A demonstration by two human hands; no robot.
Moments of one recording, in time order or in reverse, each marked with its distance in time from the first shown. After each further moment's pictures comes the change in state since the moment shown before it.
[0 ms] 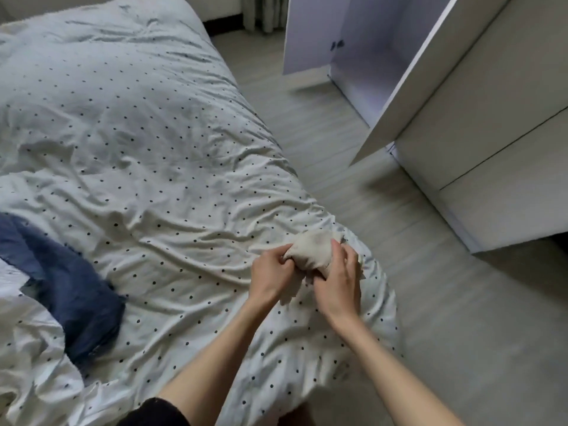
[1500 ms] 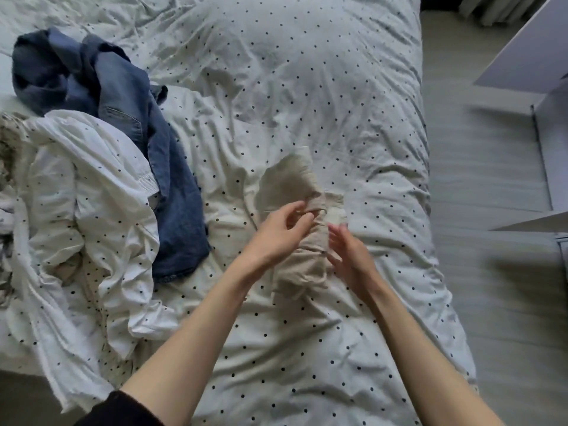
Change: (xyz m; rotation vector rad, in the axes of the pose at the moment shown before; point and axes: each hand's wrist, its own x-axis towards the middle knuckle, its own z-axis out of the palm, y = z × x) left_hand 0.043 -0.045 -0.146 -0.355 0.347 -0.224; right_hand 0.109 -0.114 0.131 0.631 -1.030 0.169
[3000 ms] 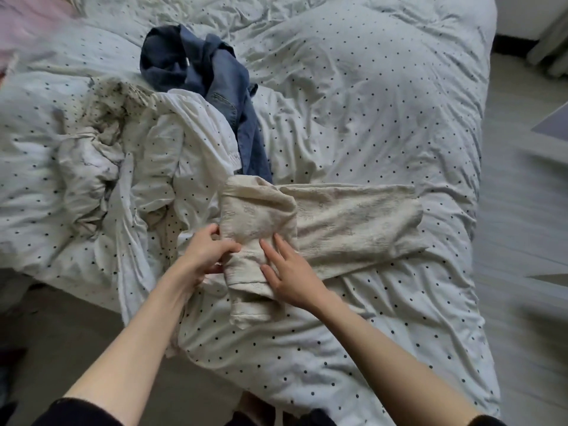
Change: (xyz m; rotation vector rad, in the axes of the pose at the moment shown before) left_hand -0.116 -0.103 -0.143 -0.320 0.392 -0.410; right_hand -0.056 0.059 0.152 -1.391 -0.464 -0.458
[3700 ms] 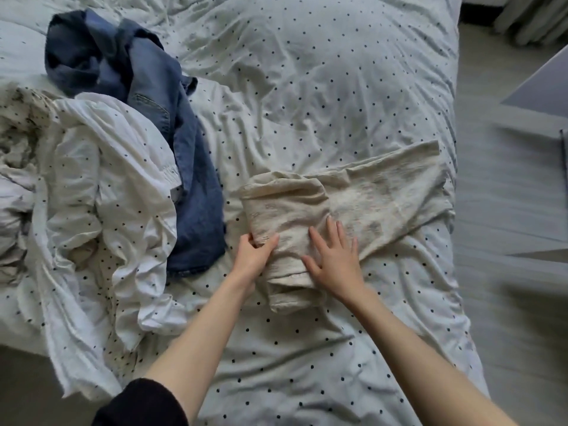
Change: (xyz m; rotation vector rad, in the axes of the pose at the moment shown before) left_hand 0.075 0.005 0.160 -0.186 -0.067 -0.092; right_hand 0.012 0.143 -0.052 -0.199 0.221 0.384
